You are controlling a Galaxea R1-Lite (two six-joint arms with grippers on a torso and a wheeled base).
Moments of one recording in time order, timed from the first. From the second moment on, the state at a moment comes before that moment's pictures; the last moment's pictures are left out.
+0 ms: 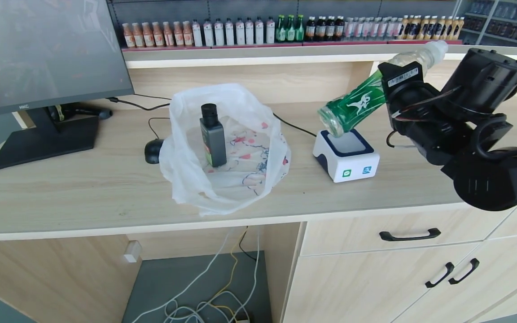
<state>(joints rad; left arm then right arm) 0.00 0.00 0.00 0.00 0.00 0.00 0.38 1.82 -1.18 -0.95 -0.41 0.91</state>
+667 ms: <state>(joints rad) 0.00 0.00 0.00 0.00 0.00 0.00 0.34 1.83 -1.17 -0.84 -0.41 1.22</state>
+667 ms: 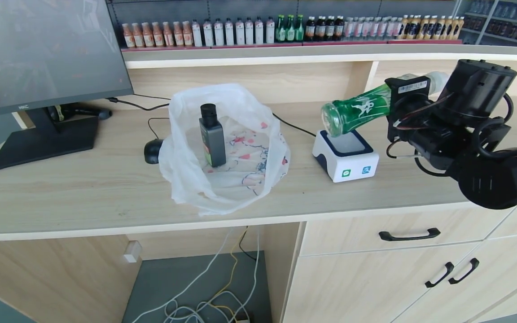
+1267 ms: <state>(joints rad) 0.00 0.00 0.00 0.00 0.00 0.00 0.32 1.89 -1.18 -0.84 -0.41 1.26</state>
